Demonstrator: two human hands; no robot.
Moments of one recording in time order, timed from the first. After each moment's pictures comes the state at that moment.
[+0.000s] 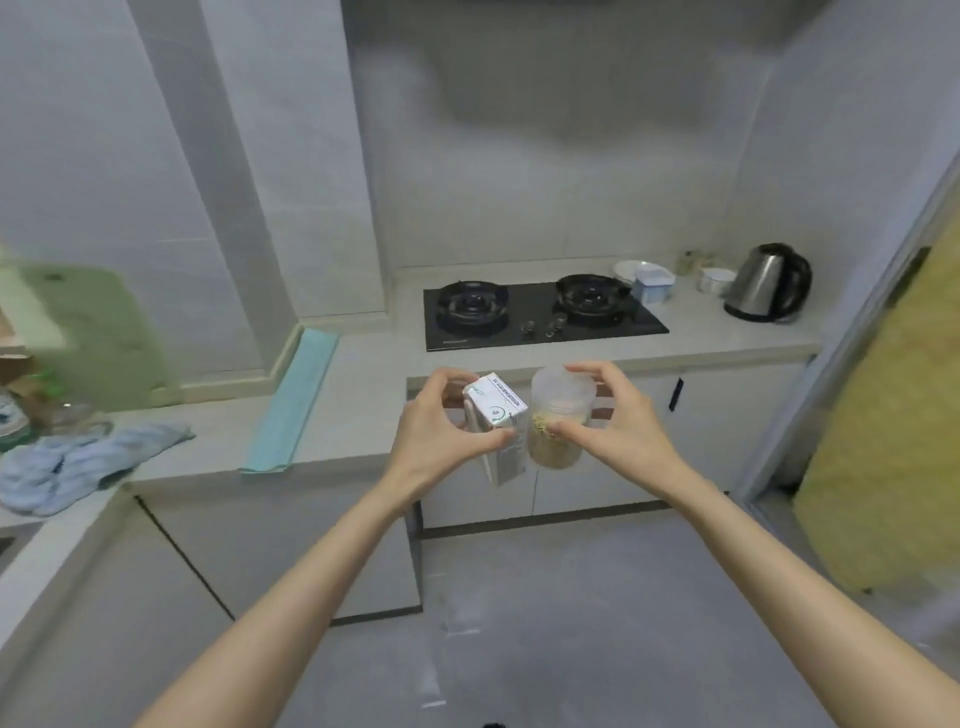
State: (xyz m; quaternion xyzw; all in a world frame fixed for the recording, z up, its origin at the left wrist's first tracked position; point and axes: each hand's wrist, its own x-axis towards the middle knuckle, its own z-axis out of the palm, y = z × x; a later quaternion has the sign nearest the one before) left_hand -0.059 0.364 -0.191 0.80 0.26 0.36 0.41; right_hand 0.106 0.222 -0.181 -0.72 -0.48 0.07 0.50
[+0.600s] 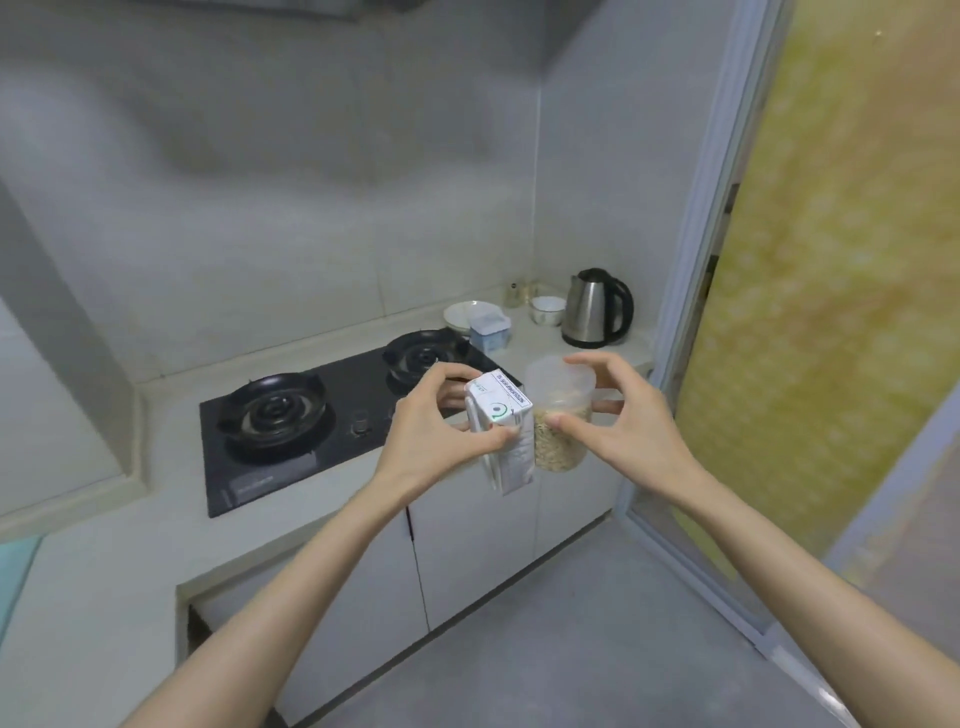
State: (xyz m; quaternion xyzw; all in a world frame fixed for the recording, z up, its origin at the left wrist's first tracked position) left_hand 0.281 0.459 -0.148 0.82 0.06 0.27 0.49; right_hand 0.364 0.264 -0.137 -0.78 -0.33 -0.06 0.53
